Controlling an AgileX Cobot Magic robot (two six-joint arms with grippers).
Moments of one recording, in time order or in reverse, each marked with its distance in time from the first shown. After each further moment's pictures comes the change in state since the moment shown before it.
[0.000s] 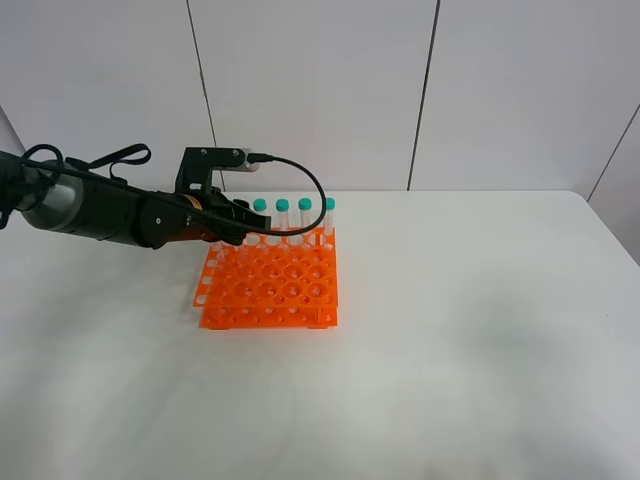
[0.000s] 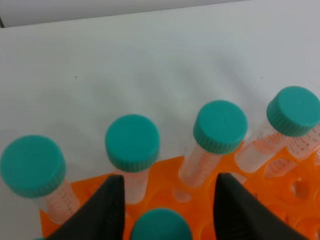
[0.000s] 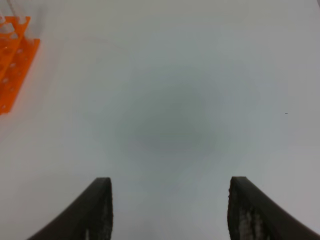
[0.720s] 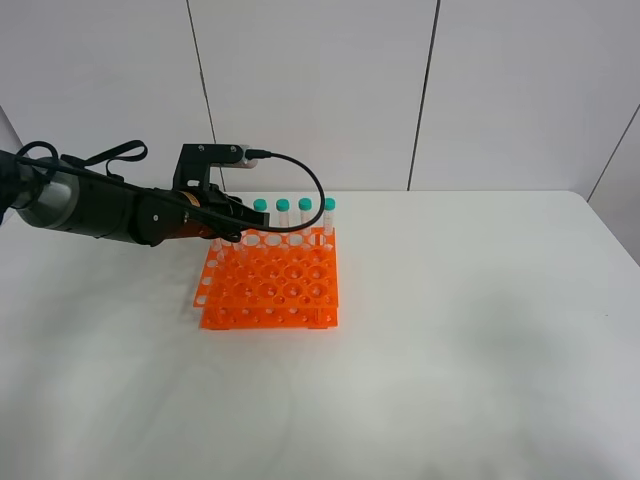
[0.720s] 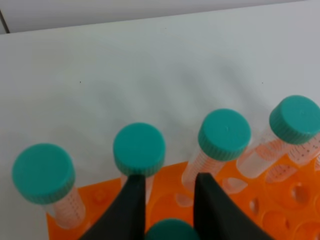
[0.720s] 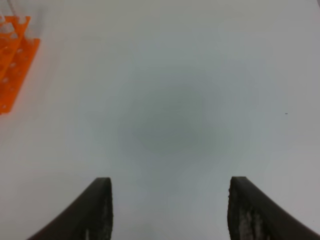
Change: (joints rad) left arm 0.000 -0.009 0.000 0.000 0.005 0.000; right arm 0.000 0.000 0.000 -0.001 0.000 -0.002
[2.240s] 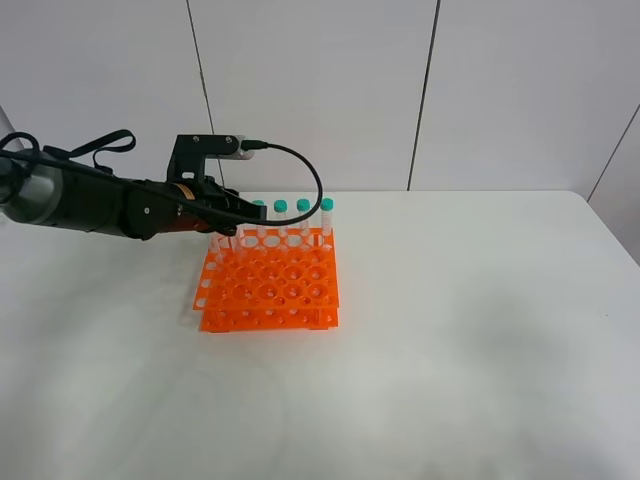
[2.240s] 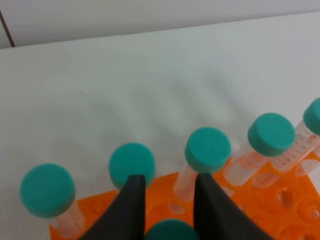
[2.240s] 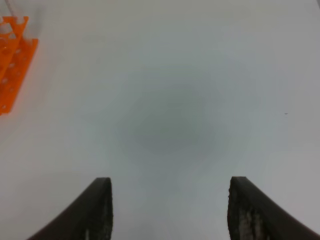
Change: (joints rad) left arm 0.001 -0.037 0.009 0.000 0.020 0.002; right arm 0.000 0.000 0.000 0.000 0.000 0.000
